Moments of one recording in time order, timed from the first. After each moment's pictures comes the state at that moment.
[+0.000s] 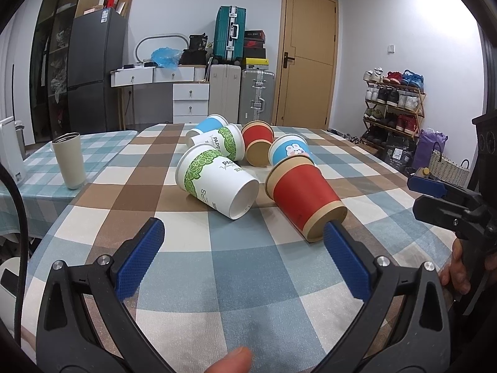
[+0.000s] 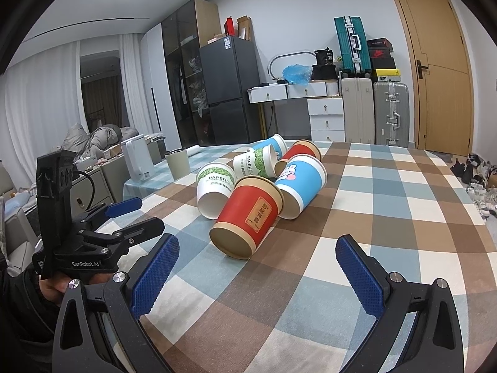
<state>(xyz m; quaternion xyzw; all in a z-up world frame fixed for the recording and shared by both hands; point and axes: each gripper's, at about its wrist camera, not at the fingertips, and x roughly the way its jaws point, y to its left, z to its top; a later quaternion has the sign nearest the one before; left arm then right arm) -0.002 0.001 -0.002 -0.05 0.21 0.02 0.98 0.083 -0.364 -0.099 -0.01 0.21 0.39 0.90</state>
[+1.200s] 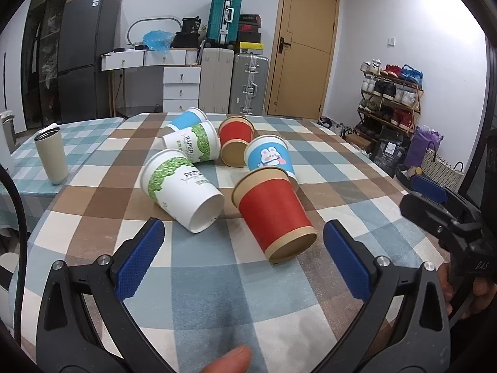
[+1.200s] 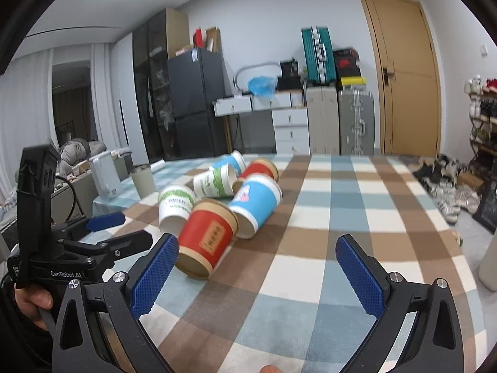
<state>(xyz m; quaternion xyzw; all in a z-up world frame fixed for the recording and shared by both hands) 0.033 -0.033 0.021 -0.06 0.26 -0.01 0.96 0.096 -0.383 -0.082 0.00 0.21 0.32 0.93</state>
